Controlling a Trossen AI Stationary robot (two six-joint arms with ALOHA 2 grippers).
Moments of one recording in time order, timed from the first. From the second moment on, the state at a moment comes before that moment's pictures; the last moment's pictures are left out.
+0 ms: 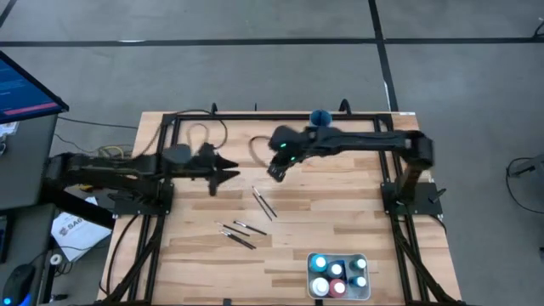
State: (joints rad) left arm 0.10 0.84 0.48 0.12 -0.04 -0.37; right arm -0.14 1.81 1.53 -0.64 0.06 0.34
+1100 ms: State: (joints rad) left arm 0.10 0.50 0.48 0.10 0.11 -0.38; right arm -0.01 2.36 1.93 -0.87 0.07 0.59
